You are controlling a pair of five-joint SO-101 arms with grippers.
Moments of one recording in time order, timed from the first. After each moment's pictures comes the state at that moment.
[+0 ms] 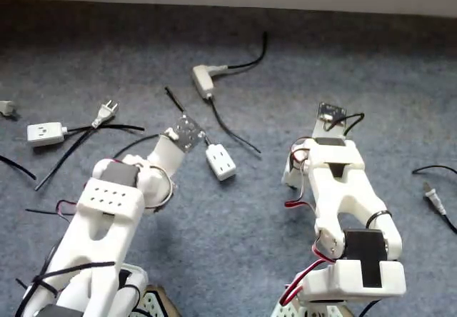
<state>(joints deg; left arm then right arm) 5.4 -37.0 56.4 62.4 -26.7 -2.5 2.1 39.5 50.4 -13.9</state>
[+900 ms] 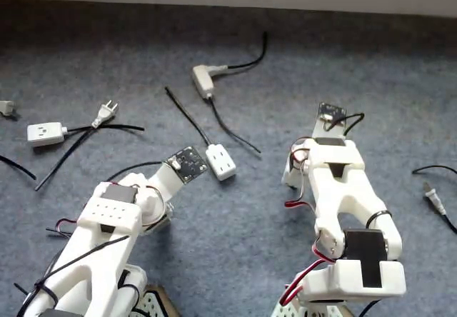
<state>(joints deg) 2.9 -38.2 71.5 49.5 -40.0 -2.5 2.1 39.5 50.4 -13.9</state>
